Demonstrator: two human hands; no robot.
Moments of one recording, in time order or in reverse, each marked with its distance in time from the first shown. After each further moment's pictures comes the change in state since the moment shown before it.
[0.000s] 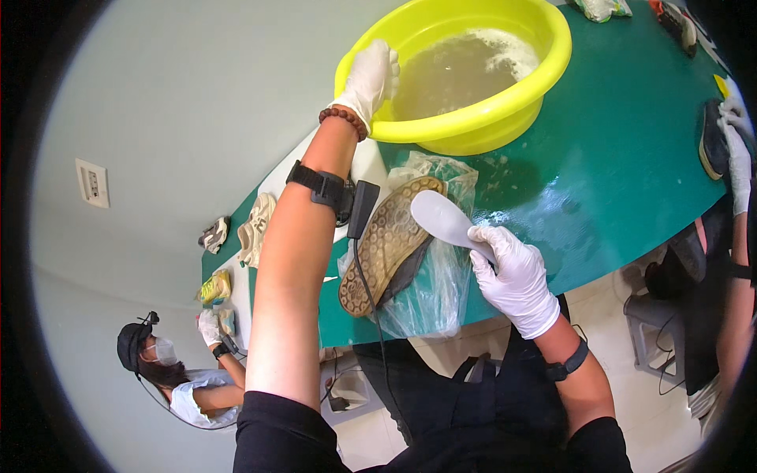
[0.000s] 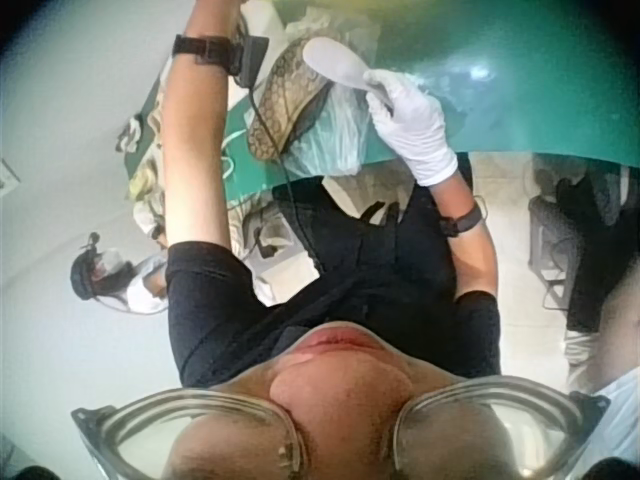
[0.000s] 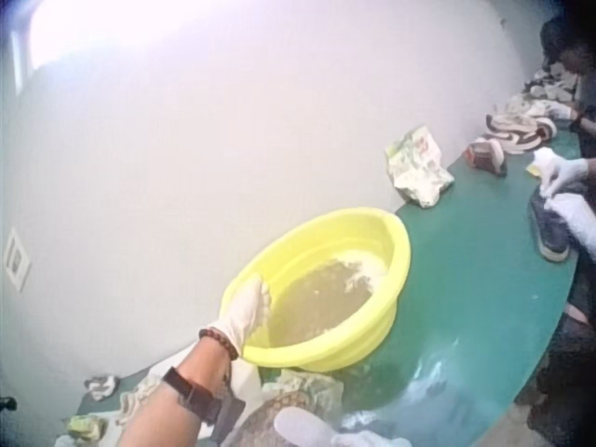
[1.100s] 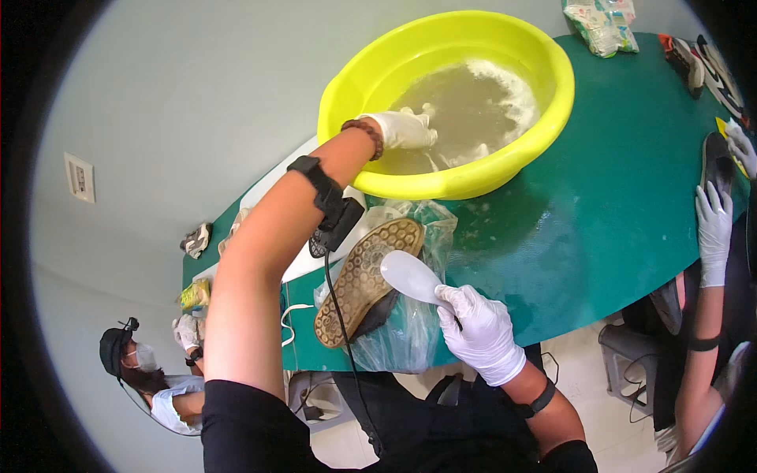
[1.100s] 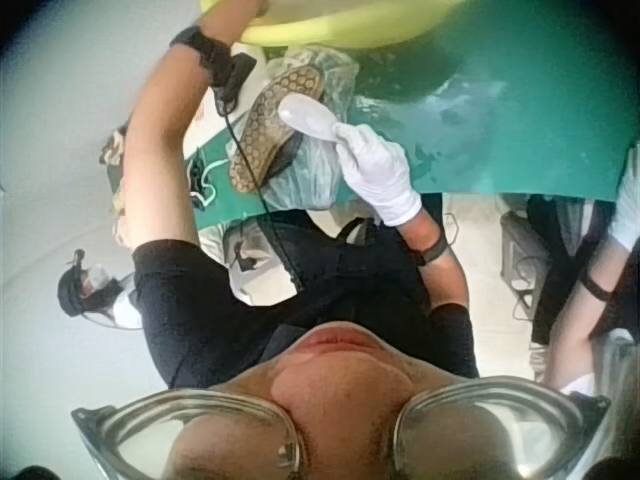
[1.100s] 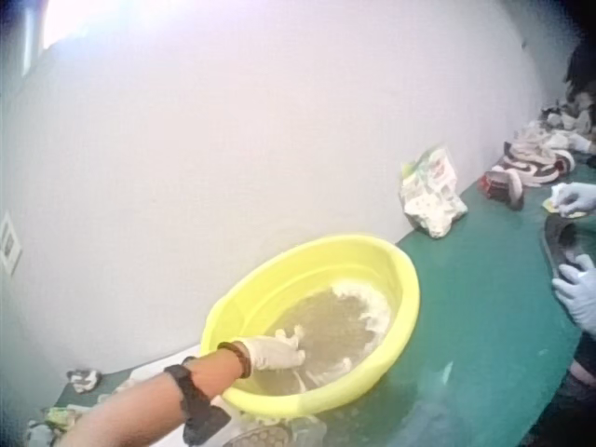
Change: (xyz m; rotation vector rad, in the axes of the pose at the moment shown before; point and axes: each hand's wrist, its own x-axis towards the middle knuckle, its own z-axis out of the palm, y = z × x) left_hand 0.047 -0.036 0.032 1.563 -0.568 -0.060; right_hand 0.004 -0.002 -0.004 -0.073 -0.170 0.007
